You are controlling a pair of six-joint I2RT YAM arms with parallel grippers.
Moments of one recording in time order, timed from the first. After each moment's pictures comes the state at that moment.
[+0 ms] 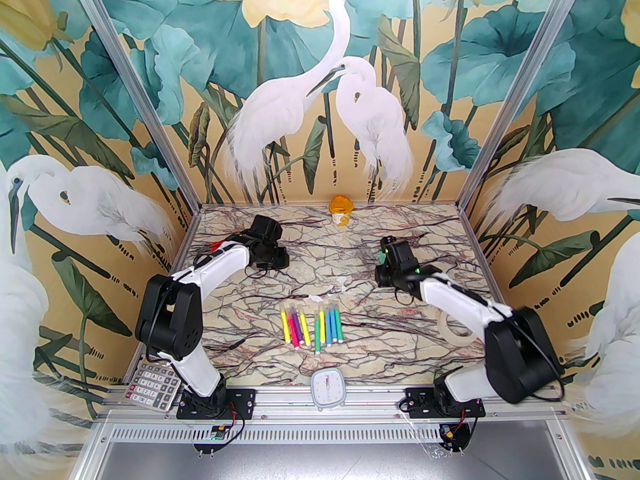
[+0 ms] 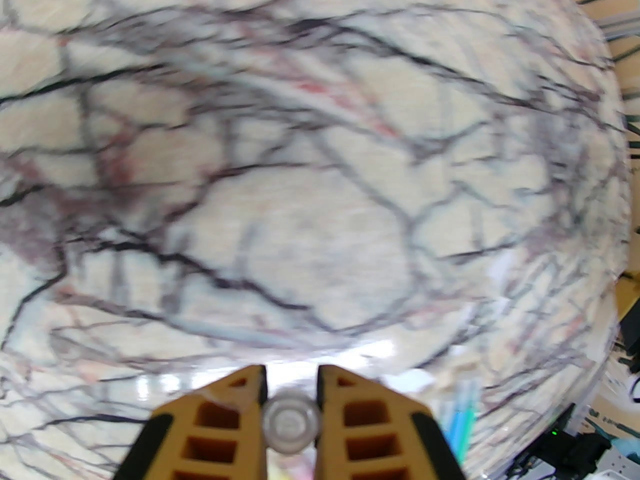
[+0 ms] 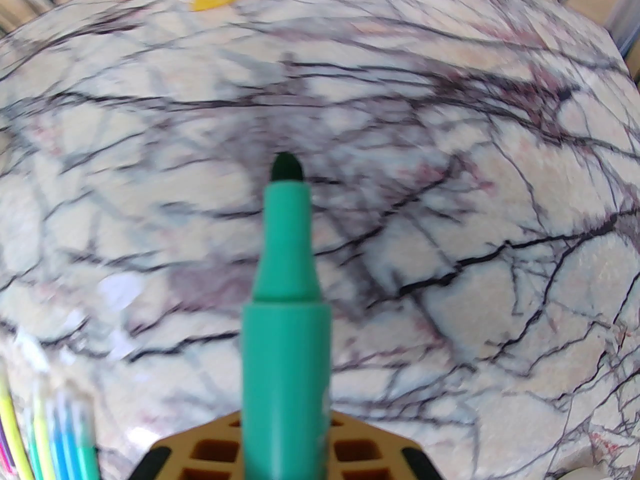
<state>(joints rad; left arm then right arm) -0.29 1.76 1.27 -0.65 0.12 -0.31 0.35 1.53 0.92 -0.38 0.04 0.29</state>
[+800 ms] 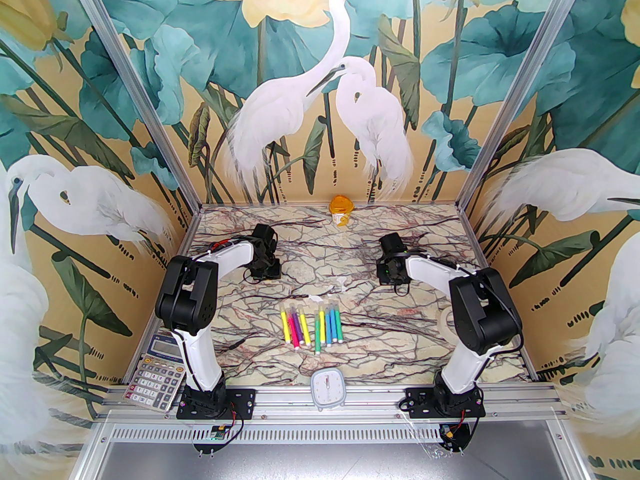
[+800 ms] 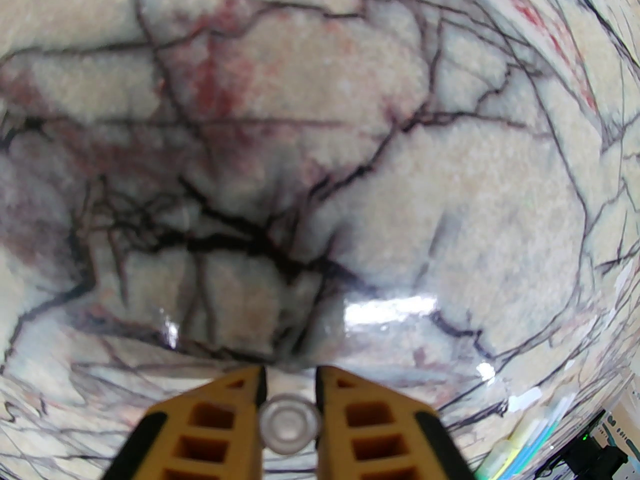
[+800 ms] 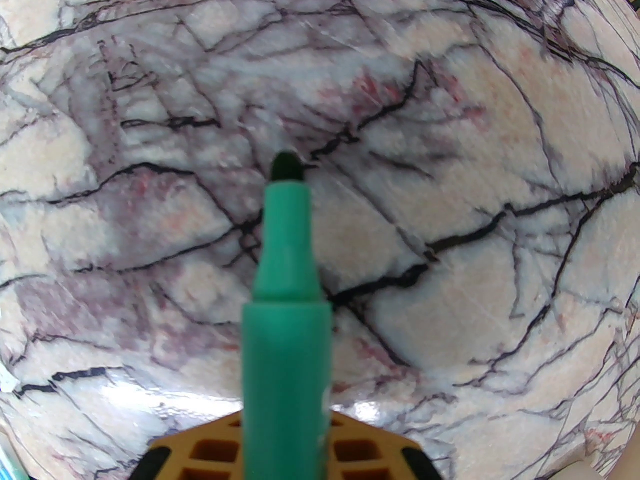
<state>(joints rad) -0.24 1.95 1.31 -0.70 0.09 -0.26 0.32 1.77 1.07 -0.53 0.10 0.28</state>
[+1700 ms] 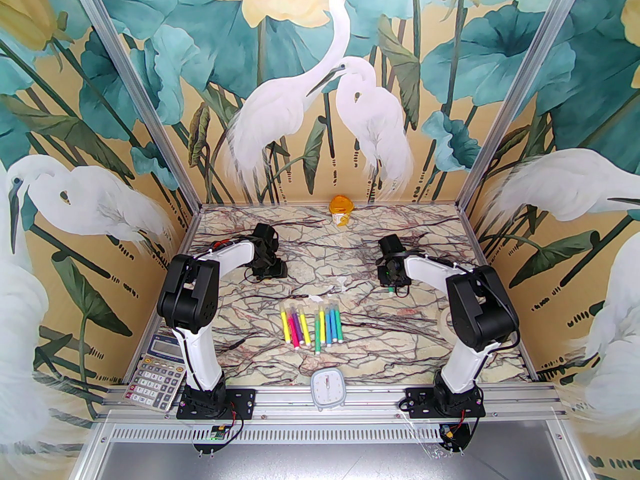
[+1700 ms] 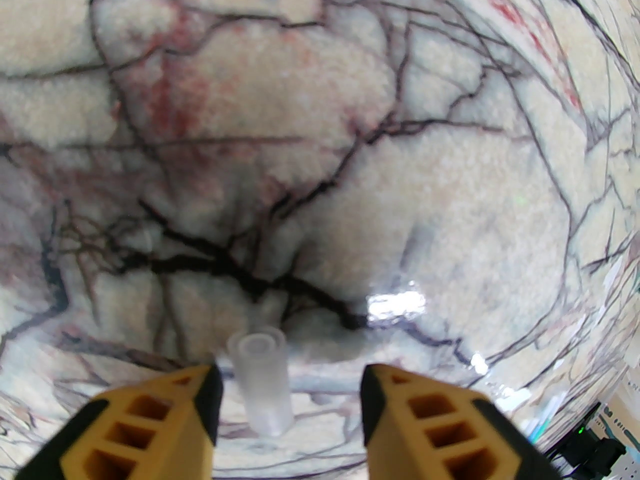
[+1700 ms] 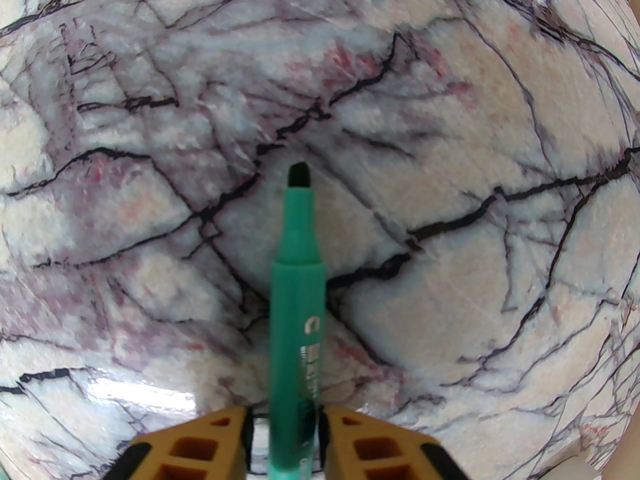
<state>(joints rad) -0.24 1.94 1.29 -0.68 0.13 -0.26 0.32 1.79 1.07 -0.54 0.13 0.28</state>
